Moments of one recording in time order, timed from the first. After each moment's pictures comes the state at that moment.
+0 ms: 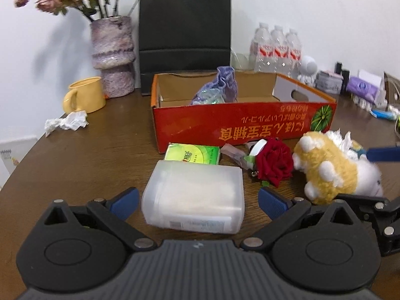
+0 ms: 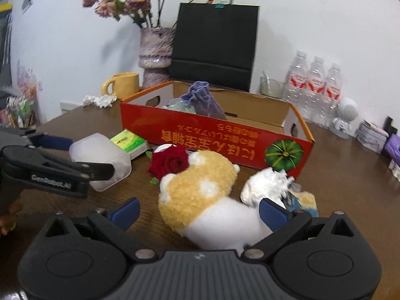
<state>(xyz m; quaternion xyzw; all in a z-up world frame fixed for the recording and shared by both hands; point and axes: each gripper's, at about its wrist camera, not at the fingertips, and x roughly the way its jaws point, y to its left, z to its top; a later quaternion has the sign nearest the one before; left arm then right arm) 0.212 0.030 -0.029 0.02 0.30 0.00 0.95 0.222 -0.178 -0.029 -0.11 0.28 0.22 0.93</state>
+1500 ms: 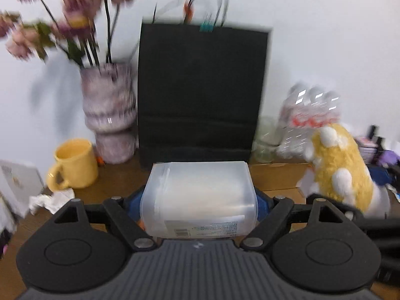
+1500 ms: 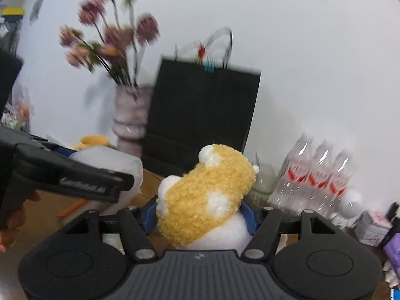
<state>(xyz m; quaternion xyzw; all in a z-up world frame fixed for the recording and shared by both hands) 0.408 0.029 0.076 -0.03 0.29 0.07 0.96 0.406 -0.151 0.064 -0.13 0.19 0.24 0.94</state>
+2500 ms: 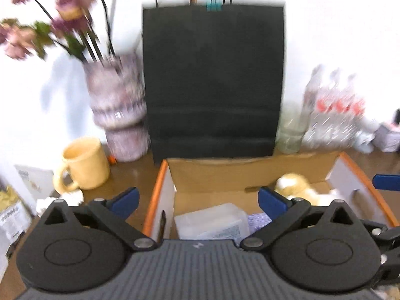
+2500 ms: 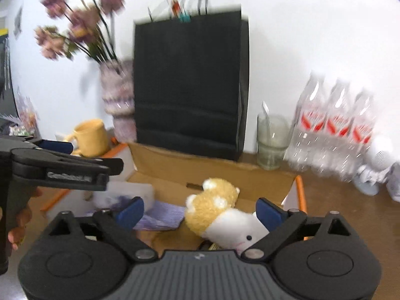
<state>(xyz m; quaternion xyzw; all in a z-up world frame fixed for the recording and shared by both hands) 0.390 0.019 0.060 0.00 0.26 0.10 0.96 0.423 -0.185 0.039 -0.06 0.26 0.27 0.93</state>
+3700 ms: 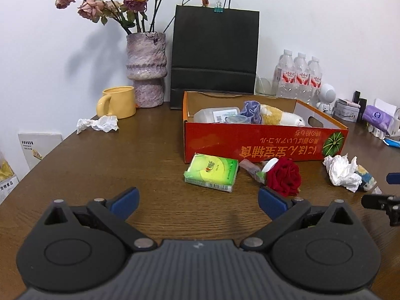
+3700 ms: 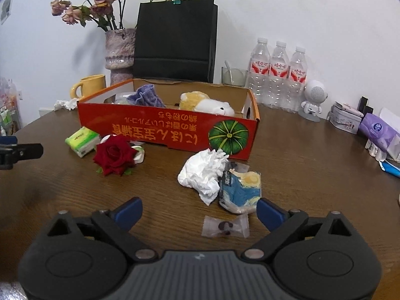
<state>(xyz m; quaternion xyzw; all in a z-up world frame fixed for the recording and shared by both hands) 0.175 0.035 -0.019 -0.02 0.25 0.06 0.97 0.233 -0.245 -0.035 -0.08 0.28 0.17 0.94</state>
